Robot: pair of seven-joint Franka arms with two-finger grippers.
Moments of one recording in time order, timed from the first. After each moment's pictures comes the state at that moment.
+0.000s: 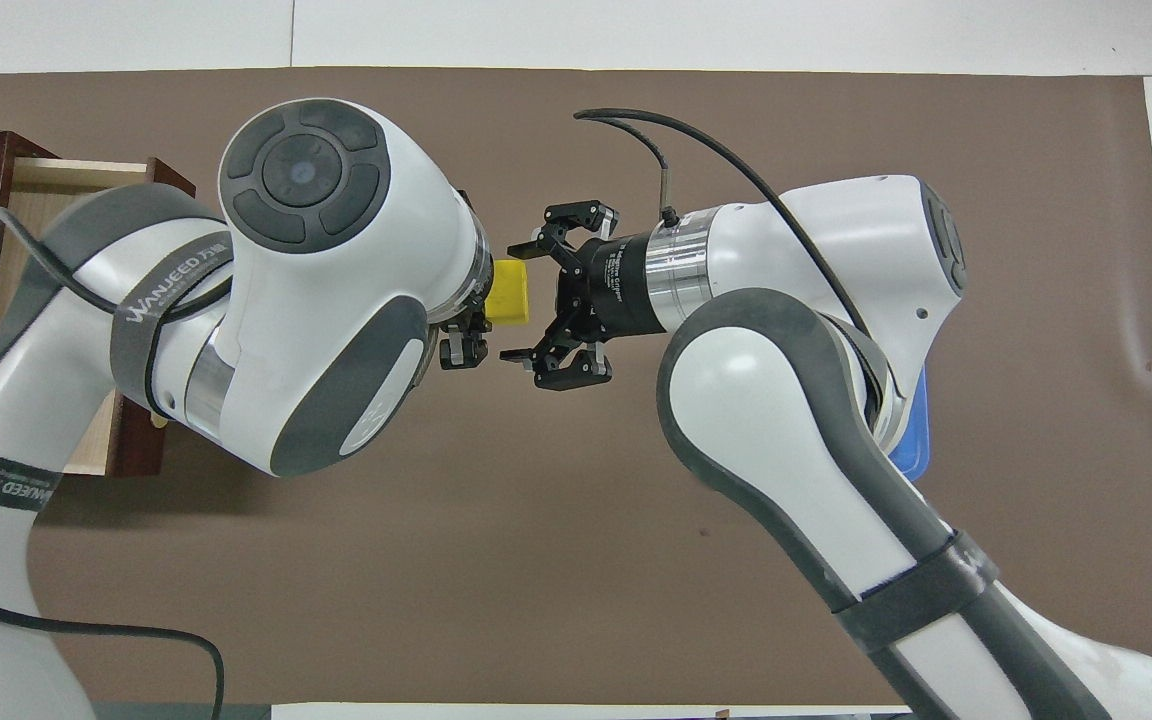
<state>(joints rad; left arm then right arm) -0.41 0.24 -0.20 -1.51 0.03 1.85 -2.17 0.41 0.22 0.08 -1.73 0.96 2.23 1.63</state>
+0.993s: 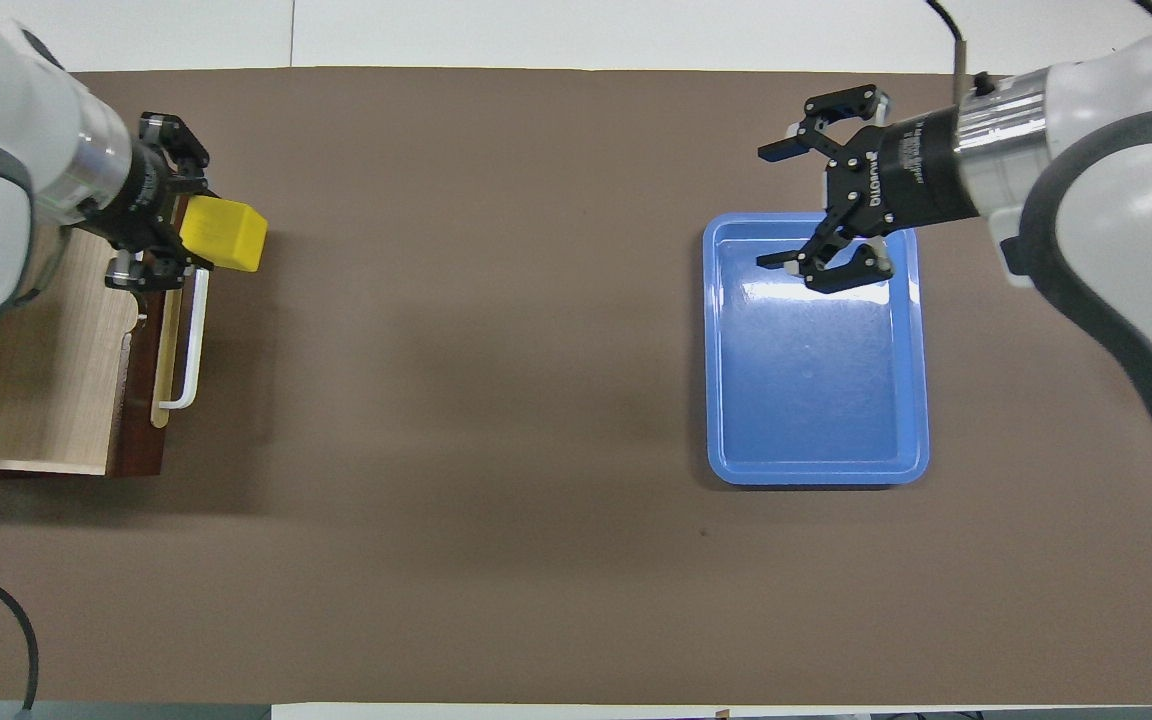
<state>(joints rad) -0.01 0.21 -0.18 -1.49 0.04 1.73 -1.51 0.05 0.21 0.05 -1.55 0.68 1.85 1.49</state>
